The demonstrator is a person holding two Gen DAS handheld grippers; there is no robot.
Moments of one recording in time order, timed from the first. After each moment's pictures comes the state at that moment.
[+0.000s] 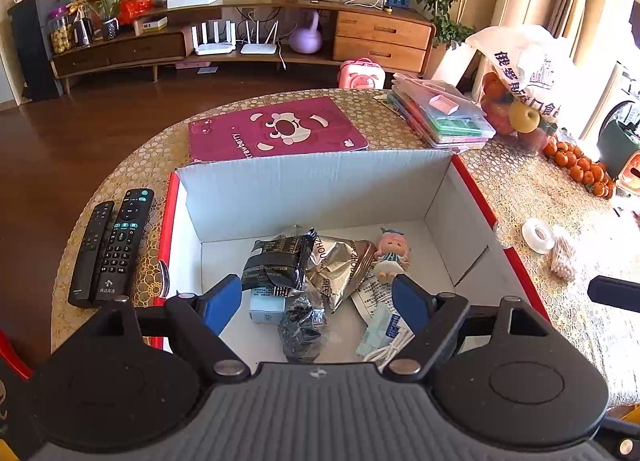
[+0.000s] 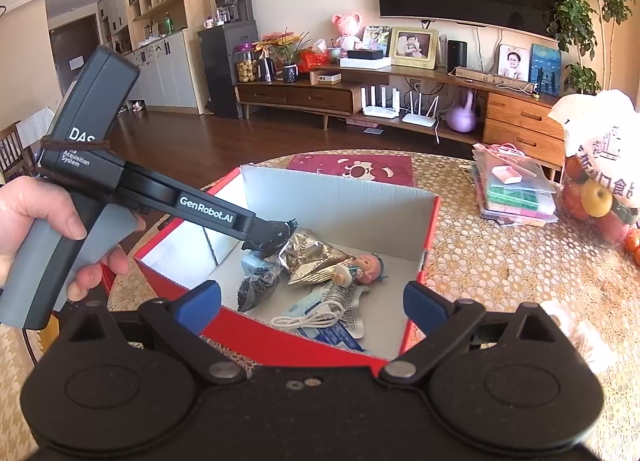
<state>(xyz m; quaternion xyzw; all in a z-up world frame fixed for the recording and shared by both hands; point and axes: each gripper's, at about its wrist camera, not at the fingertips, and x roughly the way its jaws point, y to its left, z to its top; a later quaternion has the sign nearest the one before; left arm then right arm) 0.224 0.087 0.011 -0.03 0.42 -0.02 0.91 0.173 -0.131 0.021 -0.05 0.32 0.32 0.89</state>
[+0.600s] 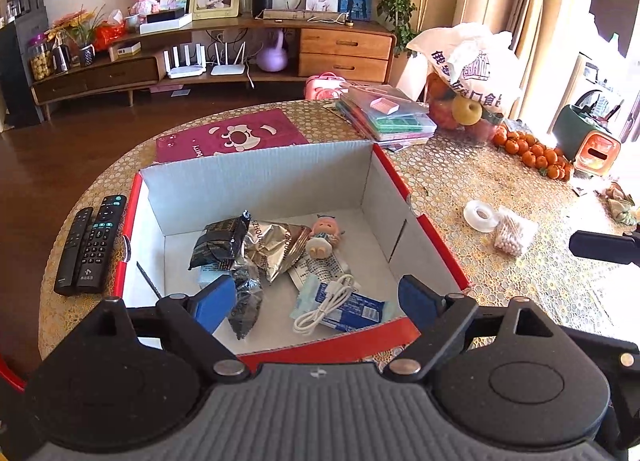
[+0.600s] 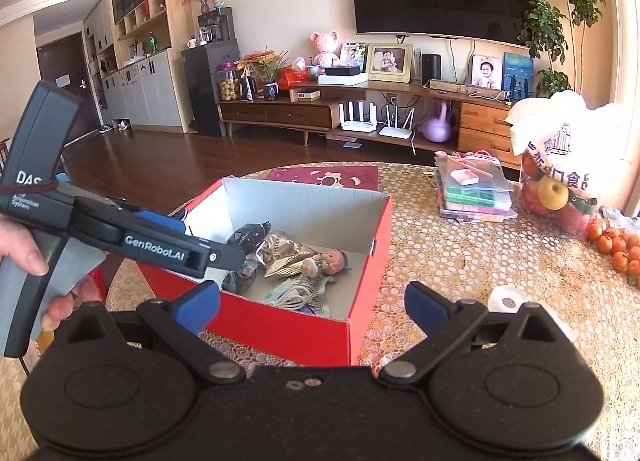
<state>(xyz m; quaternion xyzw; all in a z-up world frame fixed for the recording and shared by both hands) 0.165 0.039 0.027 -0.02 0.39 -0.05 0.92 0.143 -0.181 0.035 -0.04 0.30 0.30 0.91</state>
